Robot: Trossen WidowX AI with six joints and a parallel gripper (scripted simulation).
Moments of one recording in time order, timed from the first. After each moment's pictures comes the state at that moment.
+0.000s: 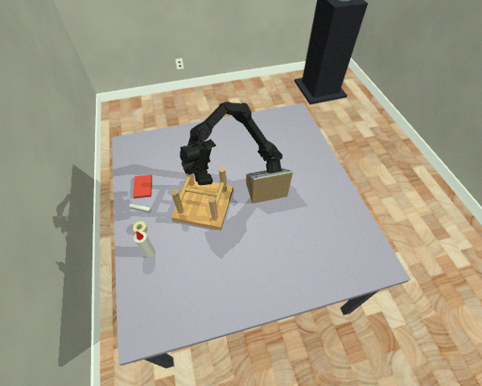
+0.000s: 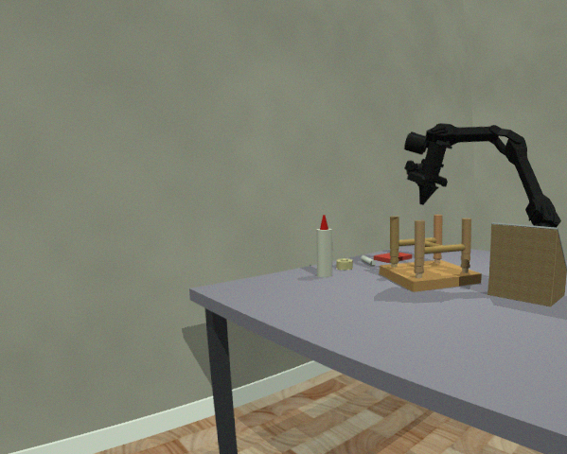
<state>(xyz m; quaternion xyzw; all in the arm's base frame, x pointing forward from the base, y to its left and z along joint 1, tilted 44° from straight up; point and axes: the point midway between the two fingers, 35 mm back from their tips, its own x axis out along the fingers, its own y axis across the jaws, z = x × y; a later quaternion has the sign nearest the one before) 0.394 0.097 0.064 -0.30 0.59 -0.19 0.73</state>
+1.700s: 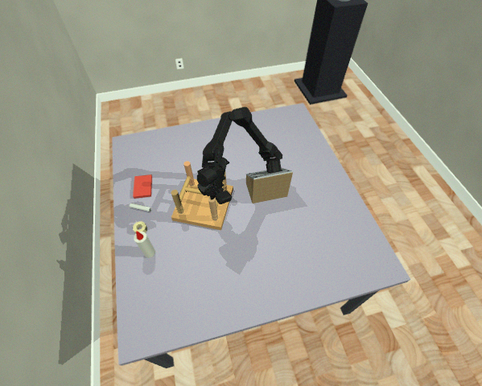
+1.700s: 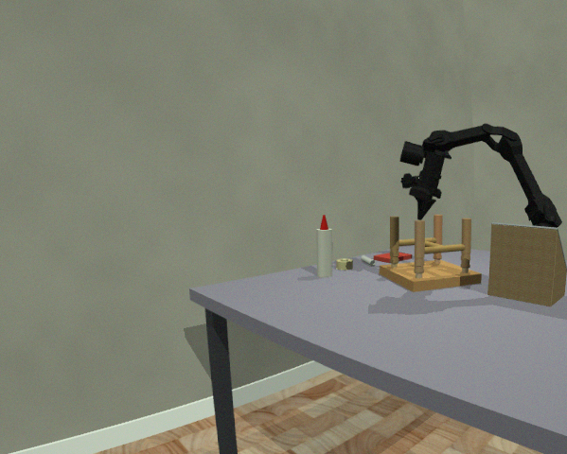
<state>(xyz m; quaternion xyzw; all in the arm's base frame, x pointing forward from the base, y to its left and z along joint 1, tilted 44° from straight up) 0.347 0.134 -0.024 -0.37 0.62 -0.11 0.68</state>
